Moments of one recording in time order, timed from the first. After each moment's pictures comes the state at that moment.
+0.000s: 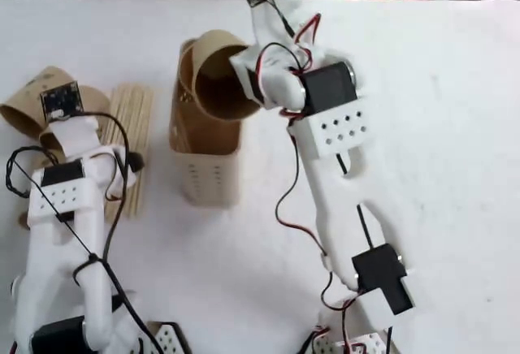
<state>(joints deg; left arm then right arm) -20.6 -26.2 50.8 50.4 7.9 -26.0 1.8 -27.6 76.4 10.7</state>
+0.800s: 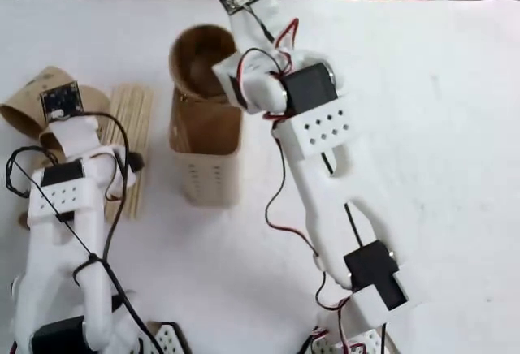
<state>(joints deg) -20.6 -26.2 50.8 50.4 7.9 -29.6 3.4 -27.6 74.7 10.7</state>
